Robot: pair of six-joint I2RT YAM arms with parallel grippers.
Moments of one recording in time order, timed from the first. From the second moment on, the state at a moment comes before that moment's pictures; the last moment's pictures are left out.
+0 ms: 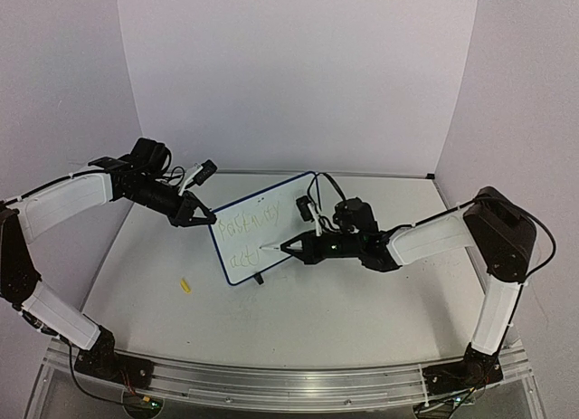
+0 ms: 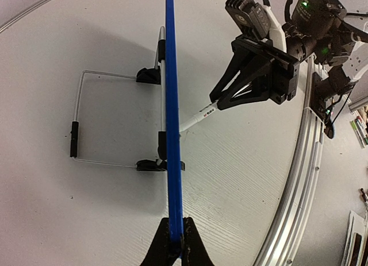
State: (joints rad) left arm -0.40 1.43 1.18 -0.65 0.69 0.27; right arm 0.79 1.89 0.99 0.49 -0.41 0.40
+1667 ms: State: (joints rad) left arm -0.40 1.44 1.18 -0.65 0.69 0.27; right arm 0.79 1.86 0.99 0.41 -0.35 0.39
